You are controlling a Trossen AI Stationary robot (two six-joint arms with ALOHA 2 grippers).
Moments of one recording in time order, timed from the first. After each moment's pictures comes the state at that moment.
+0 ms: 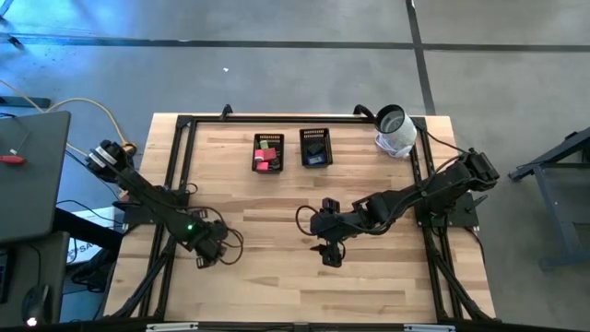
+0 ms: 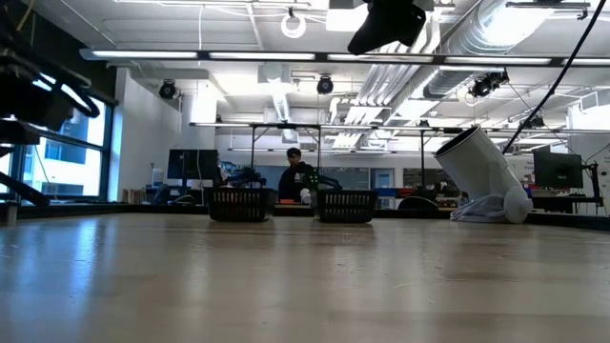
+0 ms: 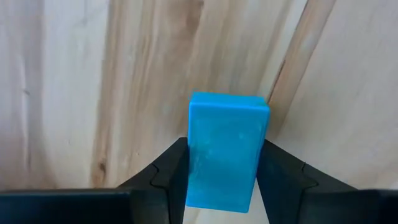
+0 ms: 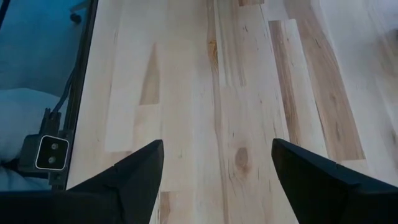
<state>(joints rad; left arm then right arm) -0.68 1.37 0.68 -0.82 -0.06 -0.98 0.36 1.63 1.33 -0.53 0.13 0.41</state>
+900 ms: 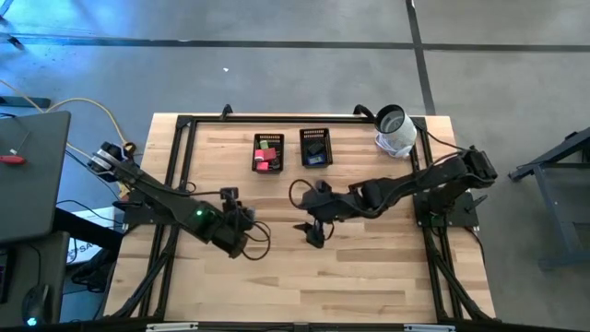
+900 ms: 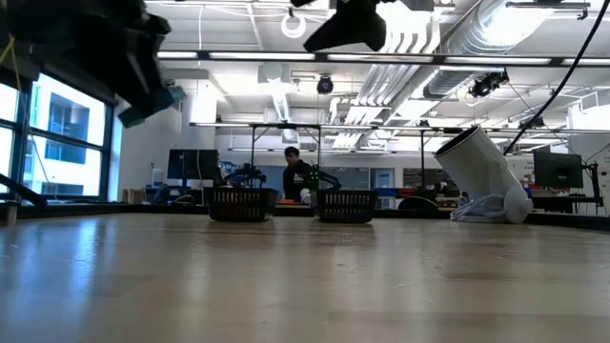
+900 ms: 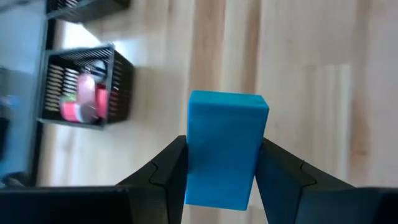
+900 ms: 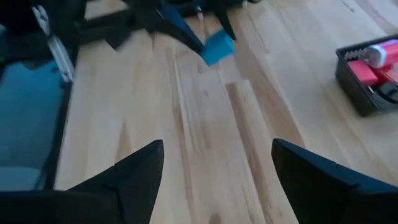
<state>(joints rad) -0.52 1.40 1.07 -0.96 -0.61 -0.47 0.25 1.63 1.33 -0.37 0.20 0.42</state>
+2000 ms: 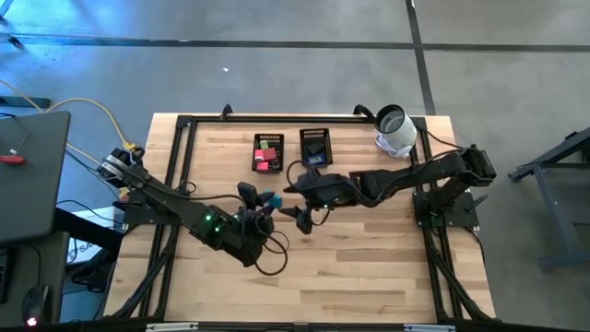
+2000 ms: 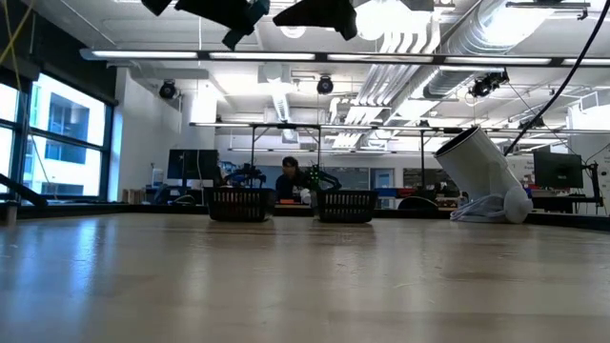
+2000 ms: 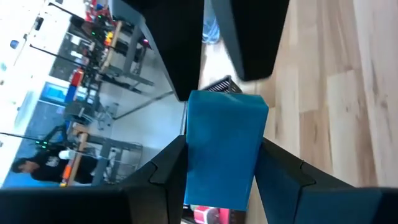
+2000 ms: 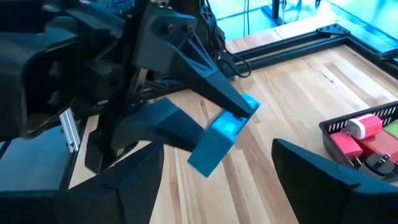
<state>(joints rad) -0.52 1.52 1.27 -0.70 -1.12 0.01 0.16 1.63 1.33 -0.11 0.20 0.36</state>
